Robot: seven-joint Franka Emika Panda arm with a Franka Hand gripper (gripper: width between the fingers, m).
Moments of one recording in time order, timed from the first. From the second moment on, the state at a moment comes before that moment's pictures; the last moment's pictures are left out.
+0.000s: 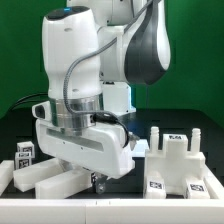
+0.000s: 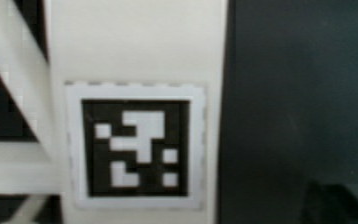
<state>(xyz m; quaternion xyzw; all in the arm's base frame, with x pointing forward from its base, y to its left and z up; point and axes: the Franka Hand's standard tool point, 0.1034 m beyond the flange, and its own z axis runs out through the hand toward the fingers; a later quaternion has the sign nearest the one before) 0.533 -0.069 0.004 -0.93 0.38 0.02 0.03</state>
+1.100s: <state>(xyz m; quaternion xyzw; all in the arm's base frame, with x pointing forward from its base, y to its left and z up) 0.548 -0.021 0.122 -0.95 0.29 0.04 0.06</state>
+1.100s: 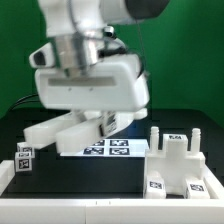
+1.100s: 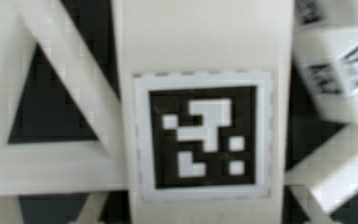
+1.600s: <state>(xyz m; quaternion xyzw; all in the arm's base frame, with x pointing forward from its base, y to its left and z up) 0.552 0.000 0.122 -0.96 0.28 0.05 0.06</state>
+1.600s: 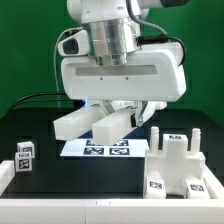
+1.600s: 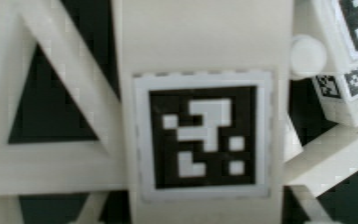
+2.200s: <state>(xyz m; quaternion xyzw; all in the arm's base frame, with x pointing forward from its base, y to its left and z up) 0.550 0.092 0.145 -0.99 0.16 0.07 0.02</state>
